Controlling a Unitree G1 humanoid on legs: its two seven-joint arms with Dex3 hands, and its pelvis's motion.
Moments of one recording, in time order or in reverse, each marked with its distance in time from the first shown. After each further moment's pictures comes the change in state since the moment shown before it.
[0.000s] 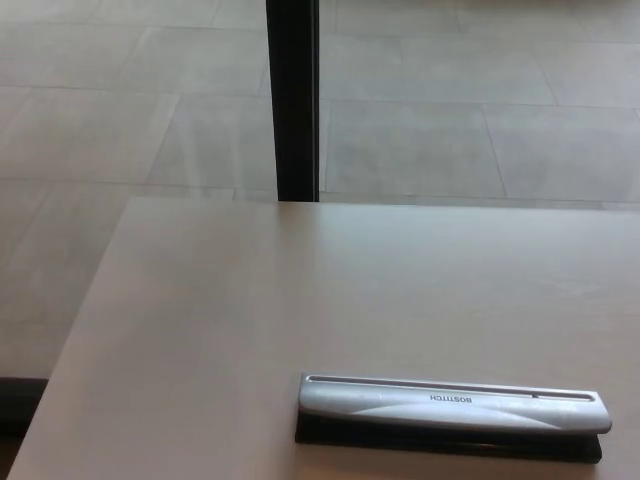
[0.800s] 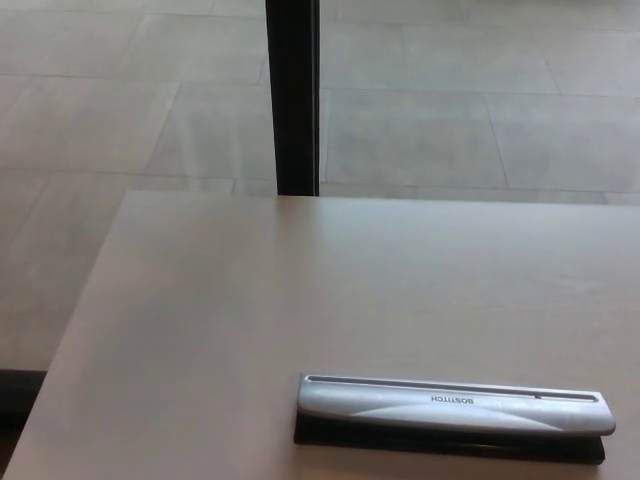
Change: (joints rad) left_arm -0.641 0.100 0.235 -0.605 -0.143 0.117 0.151; right_arm -0.449 -0.263 -0.356 -0.453 0.243 0.115 -0.118
